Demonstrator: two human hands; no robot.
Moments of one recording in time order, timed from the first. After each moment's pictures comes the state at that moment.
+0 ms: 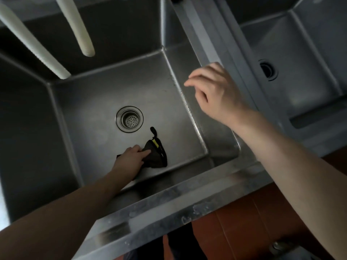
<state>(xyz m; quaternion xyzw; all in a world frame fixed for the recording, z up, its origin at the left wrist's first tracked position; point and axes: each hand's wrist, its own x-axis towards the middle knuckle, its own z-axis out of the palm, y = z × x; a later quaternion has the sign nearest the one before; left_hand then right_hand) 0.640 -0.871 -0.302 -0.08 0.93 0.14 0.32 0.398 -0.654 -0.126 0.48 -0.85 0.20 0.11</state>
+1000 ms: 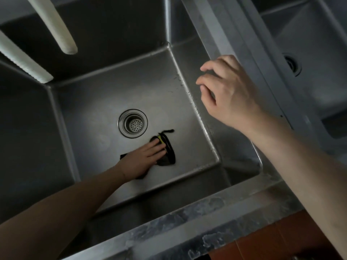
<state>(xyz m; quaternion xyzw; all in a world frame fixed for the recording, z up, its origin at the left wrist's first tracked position) 0.614 -0.898 -0.375 0.25 0.95 0.18 0.06 0.382 -0.656 -0.157 0.46 -0.86 0.17 0.13</state>
